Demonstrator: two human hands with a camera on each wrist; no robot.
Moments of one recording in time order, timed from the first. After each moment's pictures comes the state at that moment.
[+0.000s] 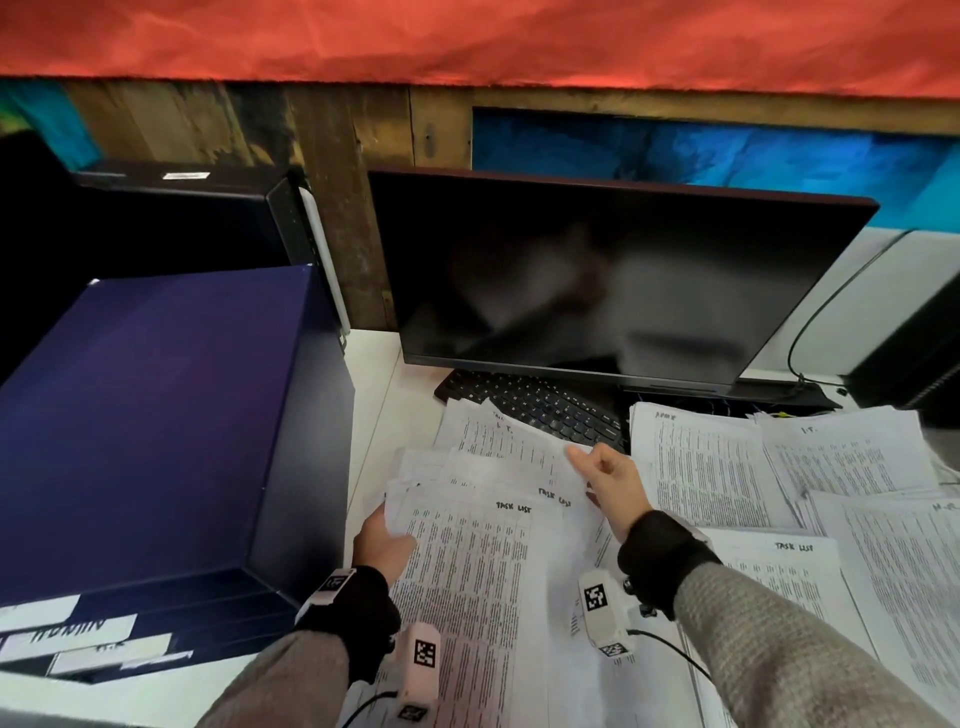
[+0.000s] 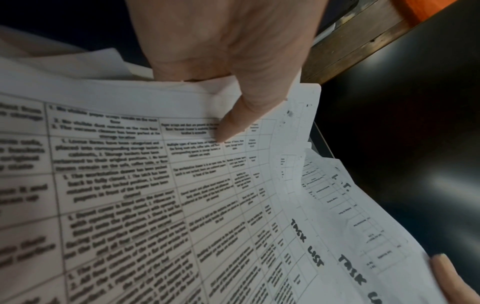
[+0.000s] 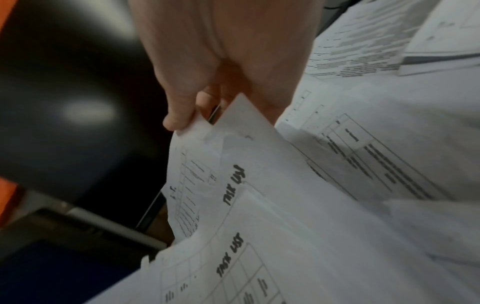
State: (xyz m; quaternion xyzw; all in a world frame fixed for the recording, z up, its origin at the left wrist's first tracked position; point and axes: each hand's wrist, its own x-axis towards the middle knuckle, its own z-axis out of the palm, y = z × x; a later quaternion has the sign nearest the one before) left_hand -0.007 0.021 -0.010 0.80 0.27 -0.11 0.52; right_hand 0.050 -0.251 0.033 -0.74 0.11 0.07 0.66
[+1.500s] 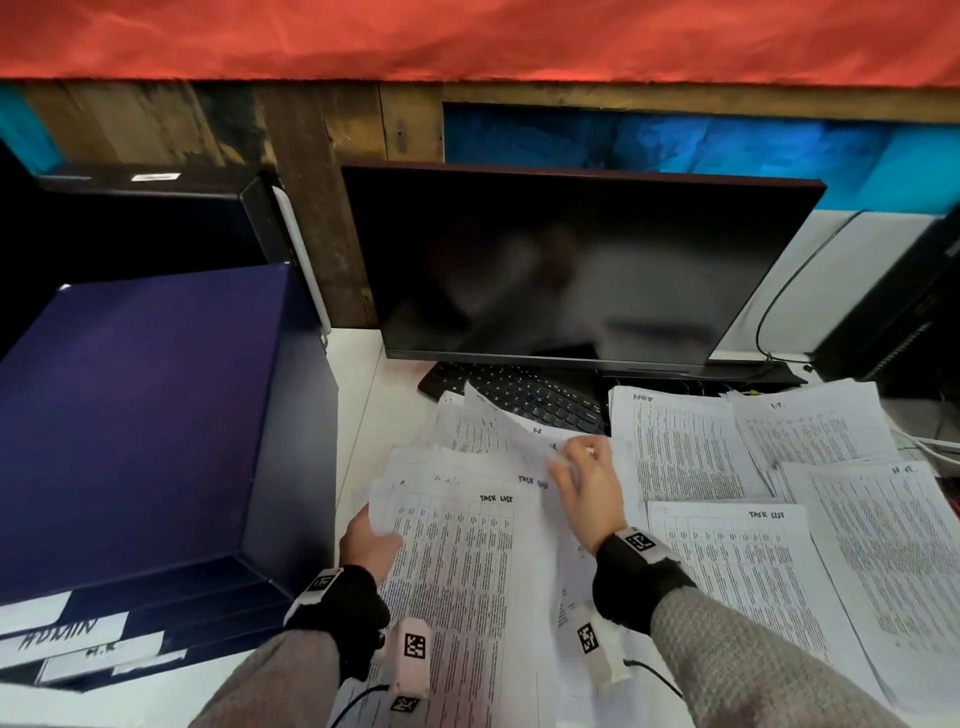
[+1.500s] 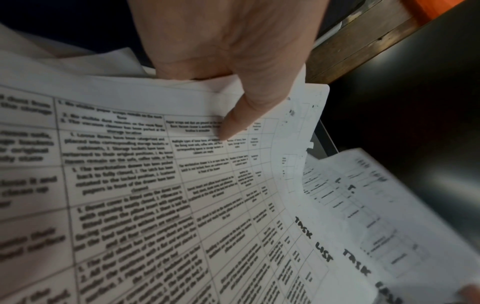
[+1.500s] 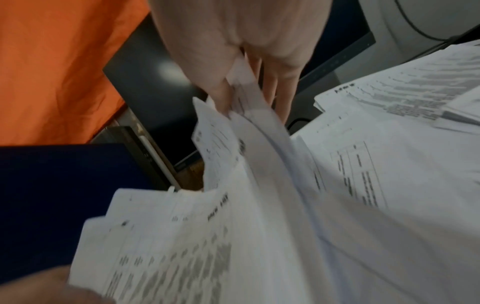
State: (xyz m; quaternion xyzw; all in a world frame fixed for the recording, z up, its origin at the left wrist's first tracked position) left_hand -0.011 0.027 -0.028 0.79 0.28 -0.09 0.53; right_hand 0.014 -0.237 0.031 -0.91 0.00 -0.10 0.39
